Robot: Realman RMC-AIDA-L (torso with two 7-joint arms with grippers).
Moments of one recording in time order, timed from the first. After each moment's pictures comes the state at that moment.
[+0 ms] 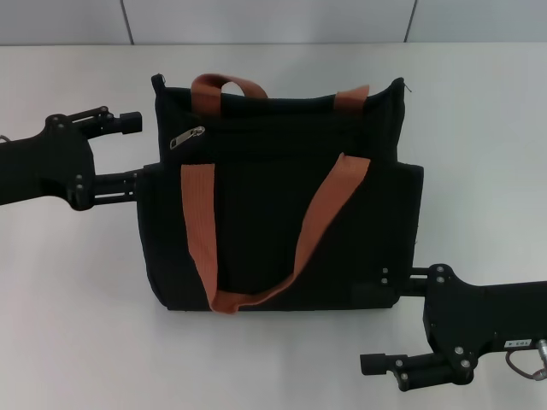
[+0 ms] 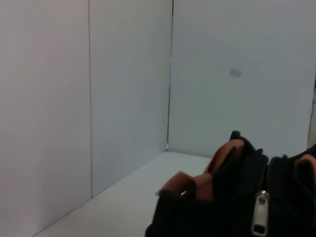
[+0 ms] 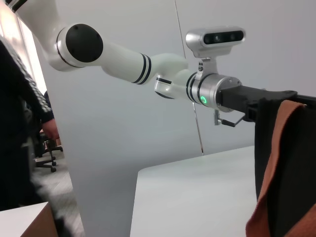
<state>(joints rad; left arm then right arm) -0.49 -1.94 0.68 0.58 1.85 1.67 -1.15 0.46 2.08 -0.71 -0.48 -2.09 -1.88 0.98</state>
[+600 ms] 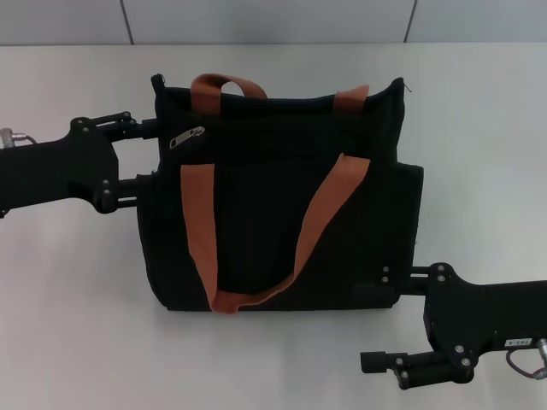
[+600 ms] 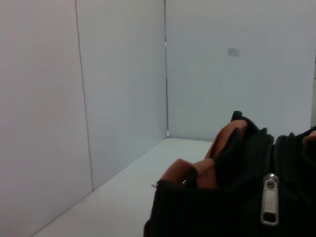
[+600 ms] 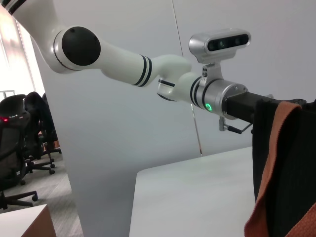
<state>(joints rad) -0.50 -1.97 0.73 0.59 1.85 1.61 -1.10 0.46 2.08 -0.70 -0.48 -2.08 -1.88 0.99</state>
